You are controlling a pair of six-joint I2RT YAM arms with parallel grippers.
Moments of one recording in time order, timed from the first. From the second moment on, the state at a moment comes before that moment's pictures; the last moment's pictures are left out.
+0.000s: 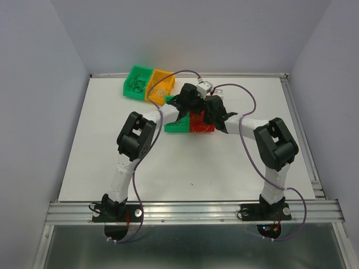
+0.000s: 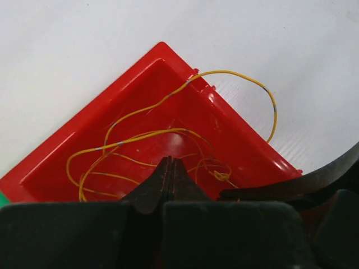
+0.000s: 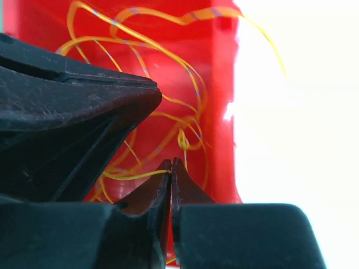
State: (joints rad) left arm -0.61 2.26 1.70 0.04 0.24 0.01; right arm 0.51 1.92 1.21 0.04 0.30 0.44
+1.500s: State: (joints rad) left arm -0.63 2.05 1.63 0.03 0.14 0.05; right arm 0.52 1.48 0.76 0.24 0.04 0.41
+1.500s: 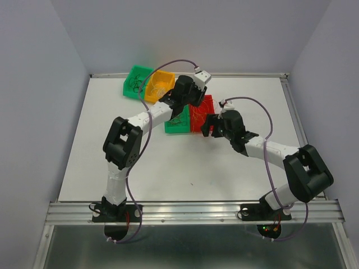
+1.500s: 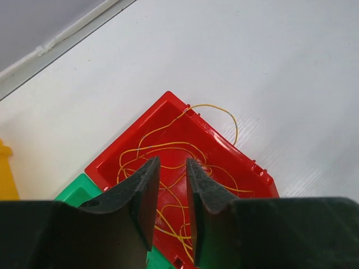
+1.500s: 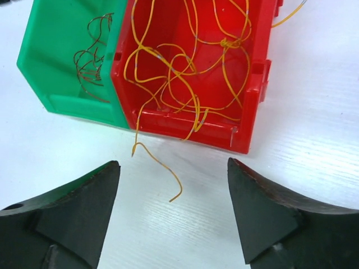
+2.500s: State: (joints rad) left arm -0.48 1.75 1.54 -0.03 0.14 0.10; right arm 0.67 1.79 0.90 0.27 0.24 0.38
